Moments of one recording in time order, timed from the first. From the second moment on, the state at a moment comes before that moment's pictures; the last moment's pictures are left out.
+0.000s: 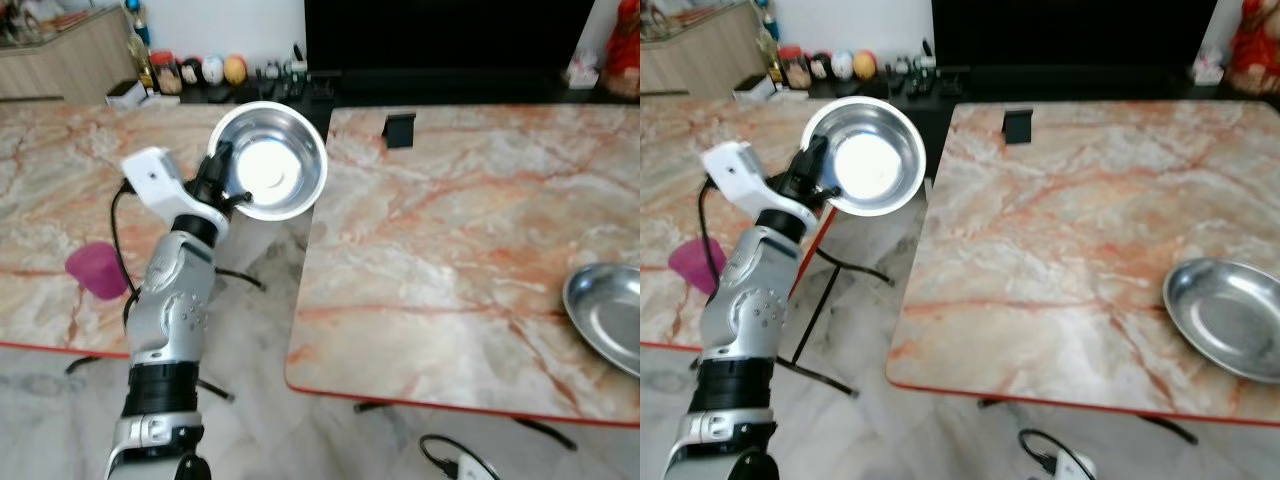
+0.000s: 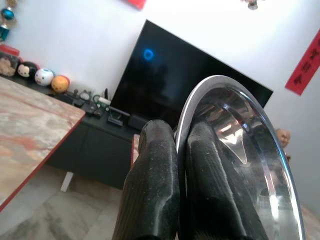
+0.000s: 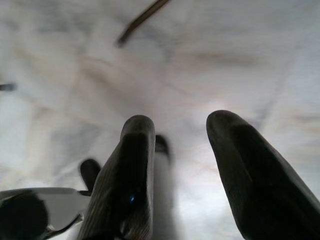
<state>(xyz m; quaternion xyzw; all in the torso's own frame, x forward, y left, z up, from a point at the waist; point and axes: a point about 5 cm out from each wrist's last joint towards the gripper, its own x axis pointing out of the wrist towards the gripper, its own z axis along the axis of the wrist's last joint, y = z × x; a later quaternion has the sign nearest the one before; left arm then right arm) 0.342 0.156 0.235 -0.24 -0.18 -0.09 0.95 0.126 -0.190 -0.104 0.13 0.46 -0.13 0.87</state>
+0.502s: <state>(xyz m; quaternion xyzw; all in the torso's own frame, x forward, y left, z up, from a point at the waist) 0.341 0.162 0.232 -0.24 -0.17 -0.08 0.95 0.116 -0.198 -0.105 0.12 0.47 -0.11 0.87</state>
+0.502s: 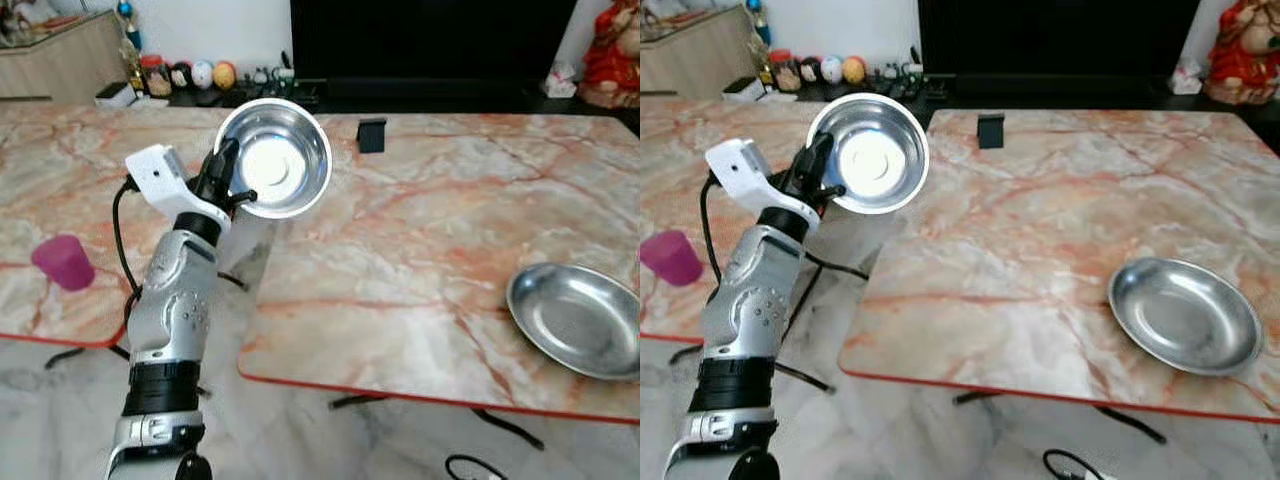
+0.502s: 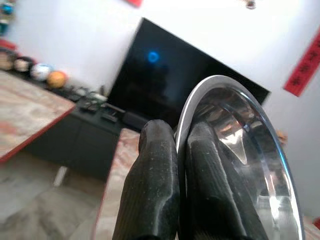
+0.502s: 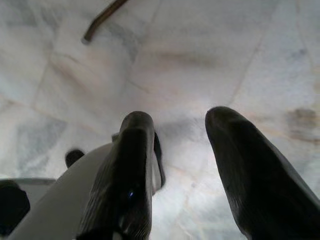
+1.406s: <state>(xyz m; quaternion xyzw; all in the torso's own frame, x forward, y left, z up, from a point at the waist) 0.339 0.173 0.220 -0.22 -0.15 -0.08 0.96 0.138 -0.181 -0.100 0.12 0.45 -0.10 0.88</state>
